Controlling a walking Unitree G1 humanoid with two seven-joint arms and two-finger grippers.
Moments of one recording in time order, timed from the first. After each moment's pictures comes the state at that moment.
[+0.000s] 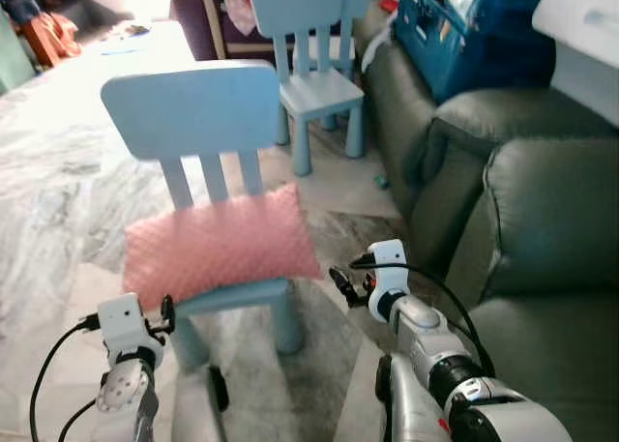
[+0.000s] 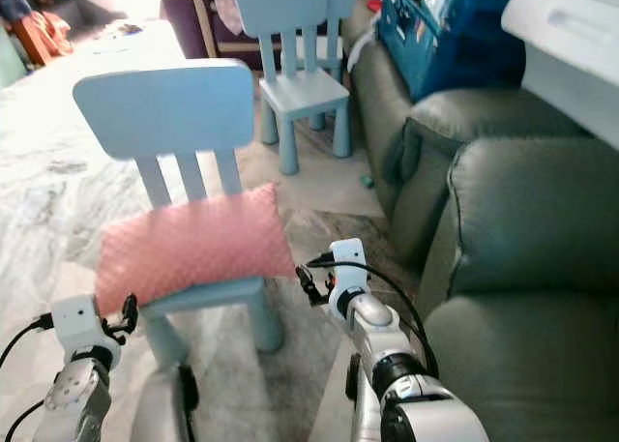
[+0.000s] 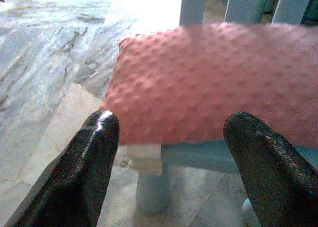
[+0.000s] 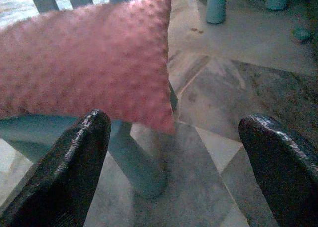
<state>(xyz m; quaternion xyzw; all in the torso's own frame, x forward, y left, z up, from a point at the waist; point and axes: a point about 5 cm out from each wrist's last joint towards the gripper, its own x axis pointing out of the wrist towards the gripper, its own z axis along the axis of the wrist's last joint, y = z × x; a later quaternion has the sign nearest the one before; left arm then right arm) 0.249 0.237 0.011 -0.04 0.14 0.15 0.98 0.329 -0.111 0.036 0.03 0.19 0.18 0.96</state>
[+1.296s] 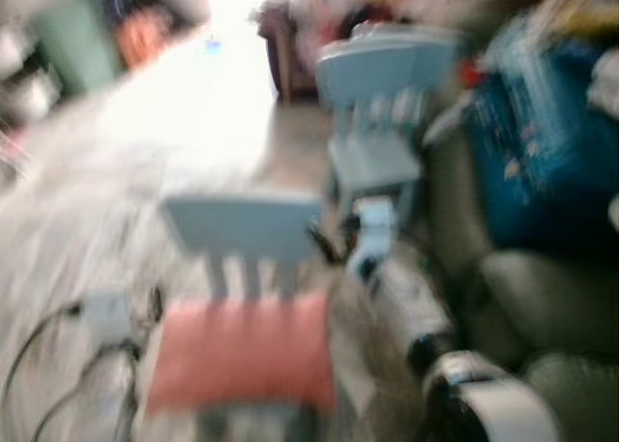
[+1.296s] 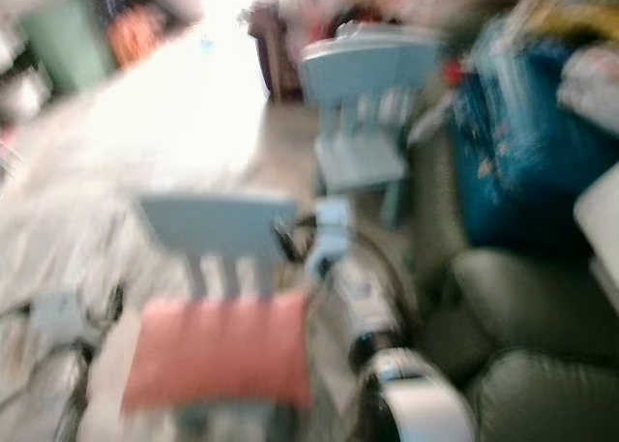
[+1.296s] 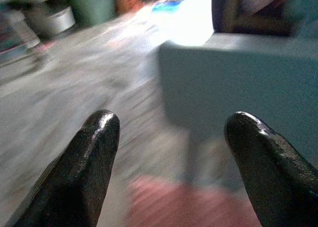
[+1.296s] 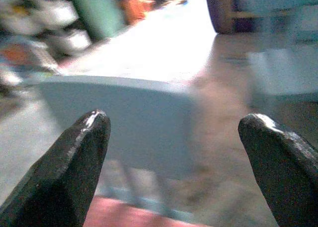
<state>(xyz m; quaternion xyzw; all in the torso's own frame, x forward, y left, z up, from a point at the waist) 0.266 0.218 0.053 -0.03 0.07 0.09 0.99 0.356 -0.111 0.083 0.07 0.10 0.17 0.98</state>
